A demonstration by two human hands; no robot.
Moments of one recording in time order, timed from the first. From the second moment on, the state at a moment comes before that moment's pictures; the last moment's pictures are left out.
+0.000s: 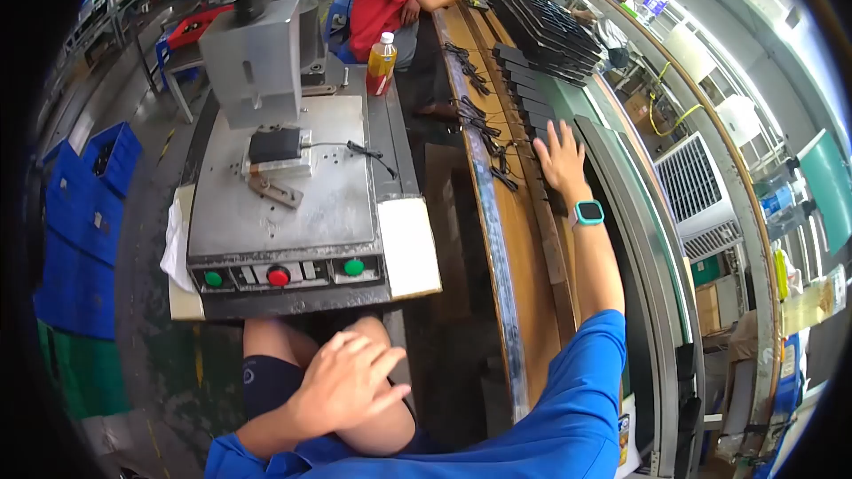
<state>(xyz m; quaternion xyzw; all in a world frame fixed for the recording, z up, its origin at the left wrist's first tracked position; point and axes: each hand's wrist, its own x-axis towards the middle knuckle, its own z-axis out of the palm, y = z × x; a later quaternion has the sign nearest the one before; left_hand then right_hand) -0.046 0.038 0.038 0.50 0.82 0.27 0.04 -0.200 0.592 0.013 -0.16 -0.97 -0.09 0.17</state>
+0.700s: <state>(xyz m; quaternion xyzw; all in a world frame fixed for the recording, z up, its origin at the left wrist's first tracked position) -0.059 0.106 0.046 0.54 0.75 0.36 0.15 -0.361 0.668 0.001 -0.10 -0.99 -0.03 0.07</state>
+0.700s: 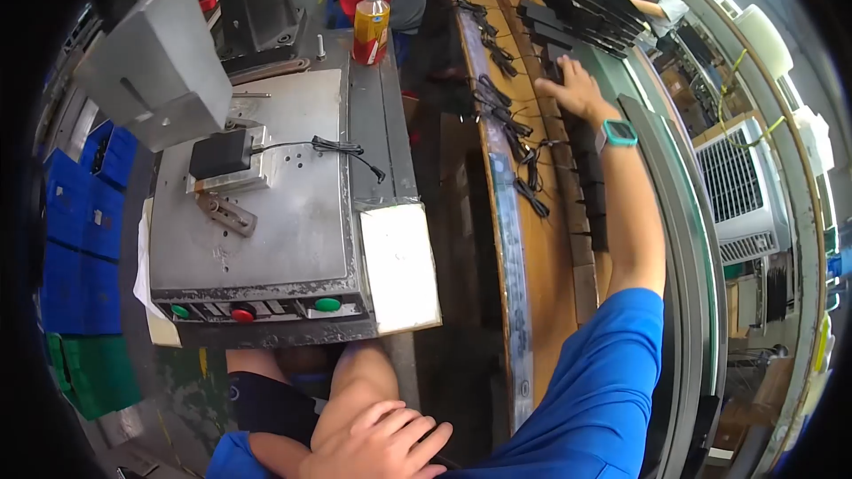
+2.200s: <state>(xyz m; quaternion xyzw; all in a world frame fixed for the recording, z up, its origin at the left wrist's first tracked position) -0.037 0.083 0.051 0.46 0.84 0.26 0.08 -0.062 0.585 0.001 -0.03 -0.99 -0.01 0.17</state>
